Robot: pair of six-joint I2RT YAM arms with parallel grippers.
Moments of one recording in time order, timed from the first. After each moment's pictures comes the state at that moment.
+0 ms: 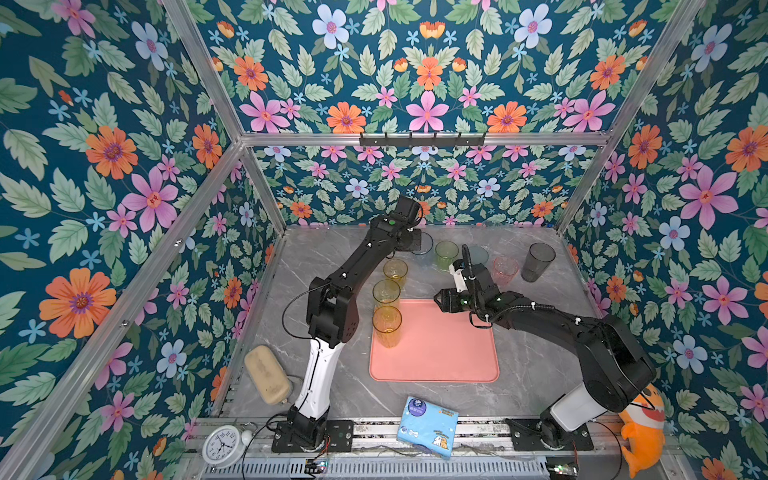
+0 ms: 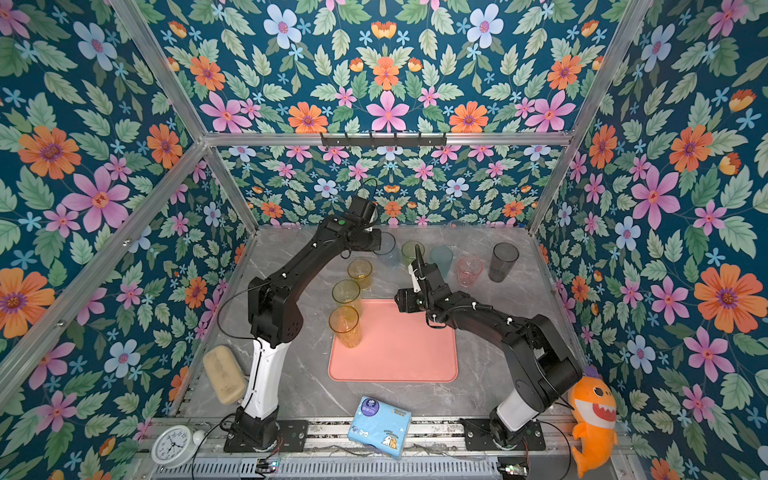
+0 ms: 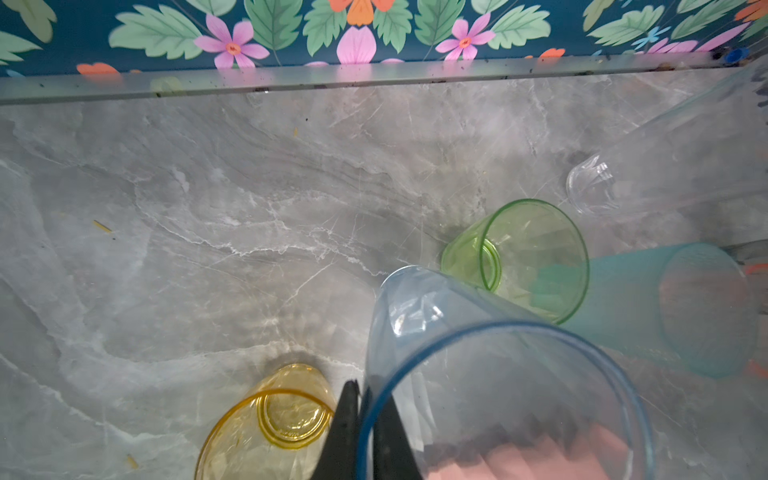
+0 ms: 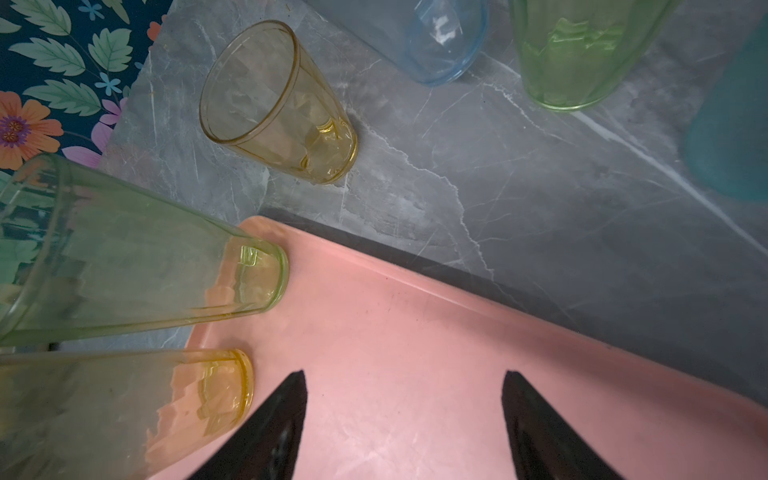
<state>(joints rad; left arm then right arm) -0.54 2.22 2.22 -0.90 -0.07 -0.34 0.56 1.59 0.94 -0.09 -0.13 0.41</state>
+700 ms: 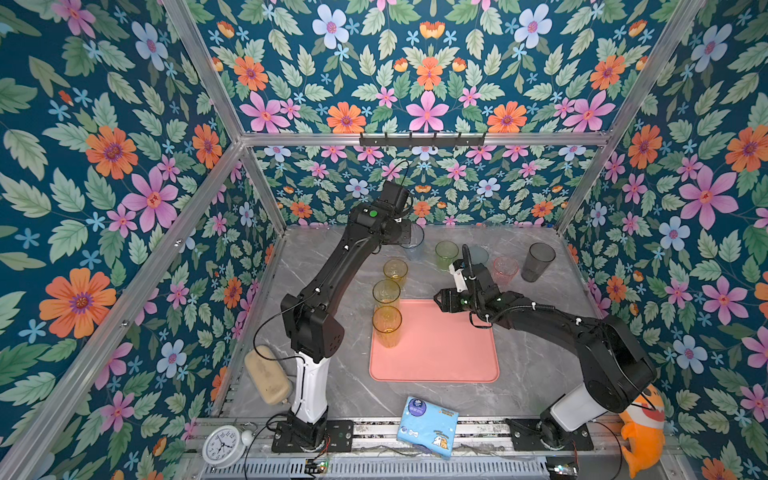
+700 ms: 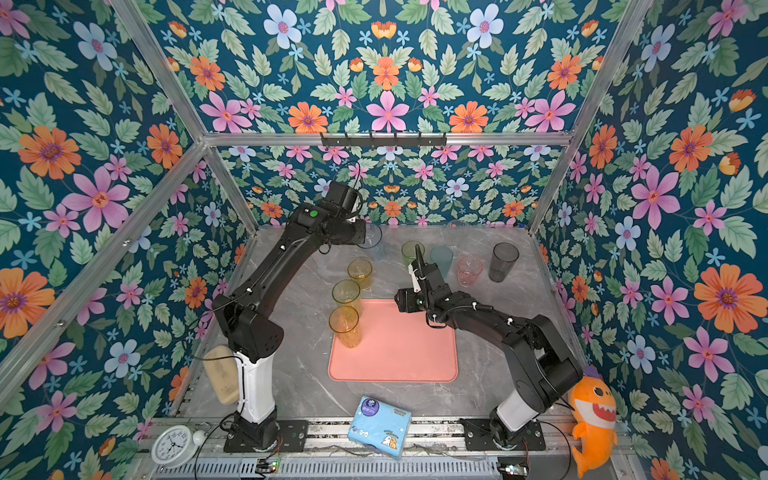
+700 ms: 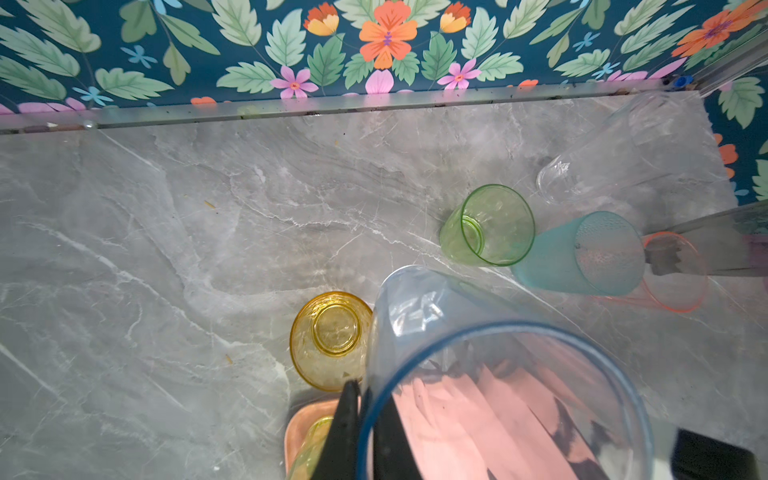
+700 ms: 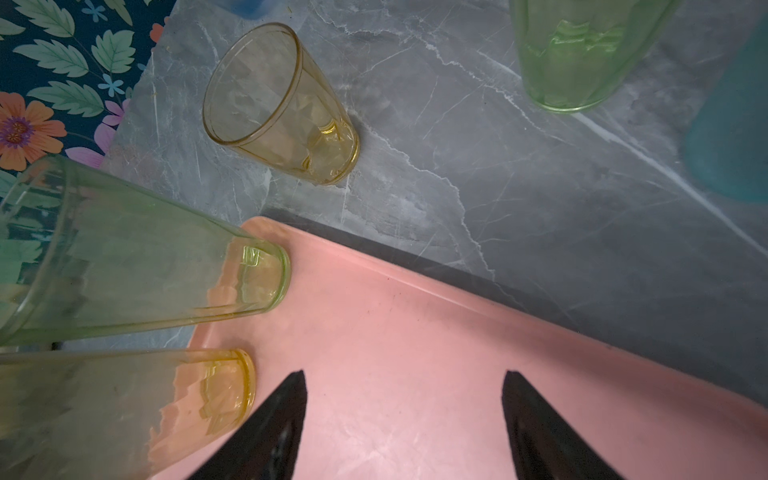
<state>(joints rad) -0.54 2.00 2.24 -1.12 -0.12 -0.33 0.56 1.59 0.94 -0.09 -0.13 0.41</state>
